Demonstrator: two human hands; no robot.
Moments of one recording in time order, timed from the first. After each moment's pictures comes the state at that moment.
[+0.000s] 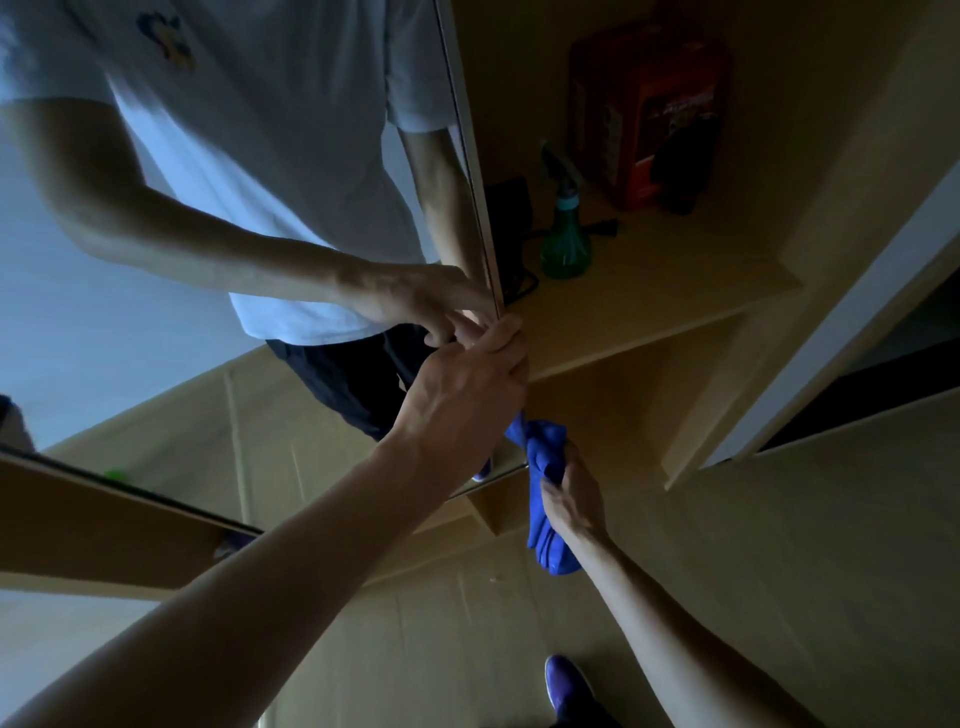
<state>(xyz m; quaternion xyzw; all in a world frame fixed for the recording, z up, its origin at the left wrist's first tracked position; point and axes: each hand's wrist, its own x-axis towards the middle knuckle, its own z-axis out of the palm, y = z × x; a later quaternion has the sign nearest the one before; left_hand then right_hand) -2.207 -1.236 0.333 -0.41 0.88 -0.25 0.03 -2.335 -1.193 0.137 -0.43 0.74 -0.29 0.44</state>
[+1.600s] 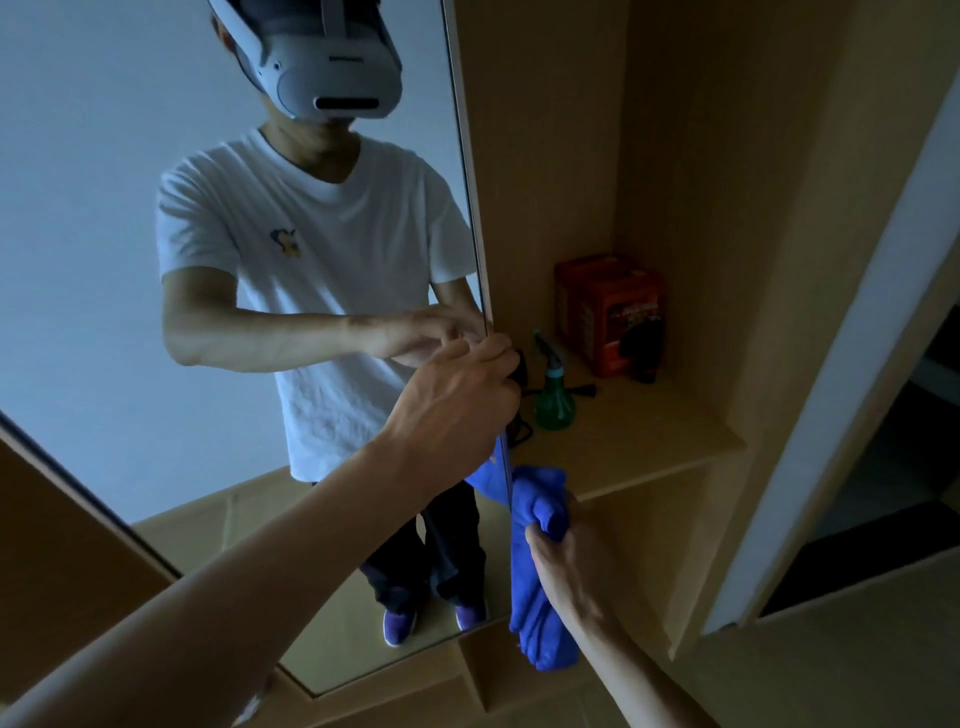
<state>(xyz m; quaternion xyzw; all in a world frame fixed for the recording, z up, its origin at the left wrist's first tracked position) -2.211 -1.242 0.480 -0.33 0.90 -0.29 -0.08 -2.329 -1.203 0.332 -0.36 0.81 -0.43 0.18</state>
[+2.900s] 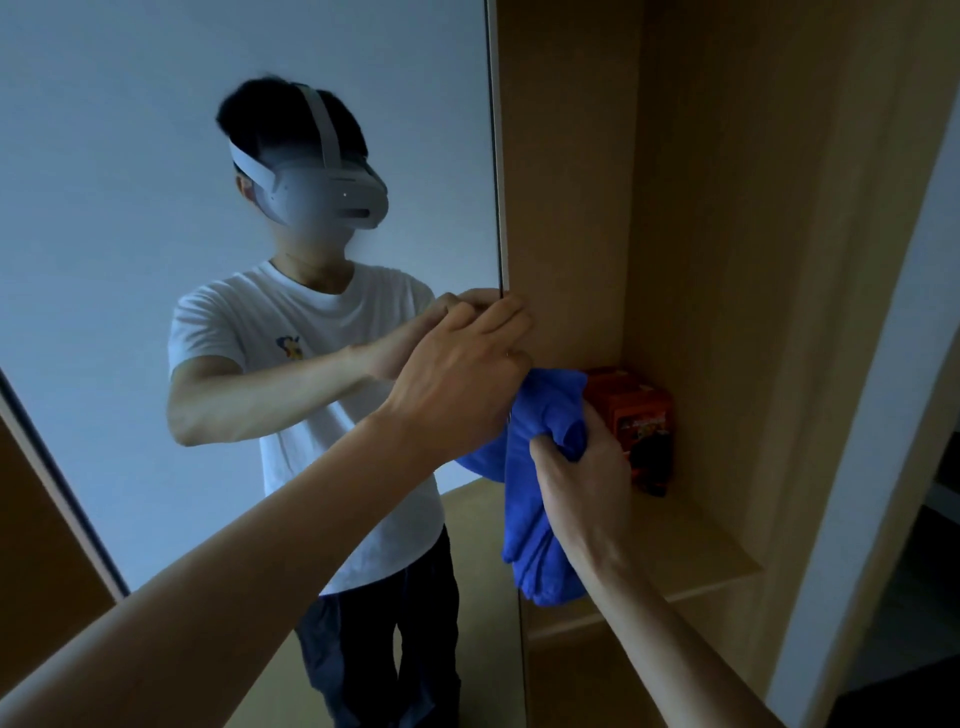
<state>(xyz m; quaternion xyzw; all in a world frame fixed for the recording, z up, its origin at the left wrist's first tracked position) -2.205 -1.258 0.596 -0.36 0.84 -0.39 -0.14 -2.333 -1.228 0.490 -0.52 0.49 -0.67 0.19</state>
